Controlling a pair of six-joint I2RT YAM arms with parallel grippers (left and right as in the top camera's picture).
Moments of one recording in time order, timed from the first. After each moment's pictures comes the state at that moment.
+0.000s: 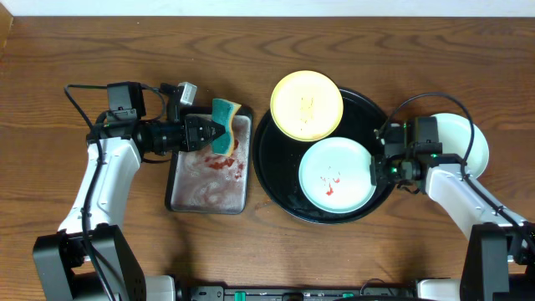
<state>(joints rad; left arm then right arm) 0.14 1.55 1.04 -0.65 1.05 0.11 0.05 1.55 0.73 -0.41 -0.27 -0.03</state>
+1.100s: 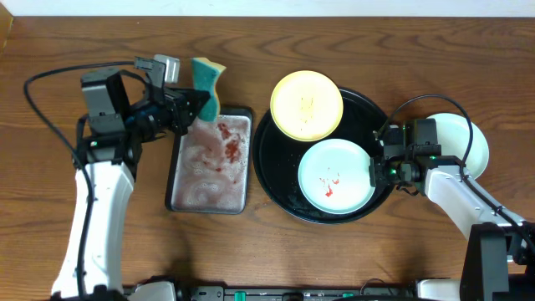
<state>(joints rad) 0.14 1.34 1.03 -0.33 0.84 0.00 0.05 1.55 0.72 -0.39 -0.28 -0.03</state>
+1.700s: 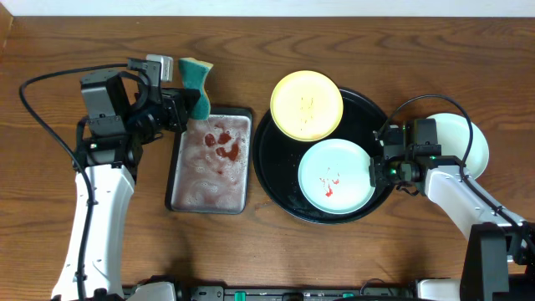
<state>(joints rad) 0.12 1.33 1.03 -0.35 0.67 -0.04 0.05 1.55 0.72 -0.39 -0.28 -0.03</state>
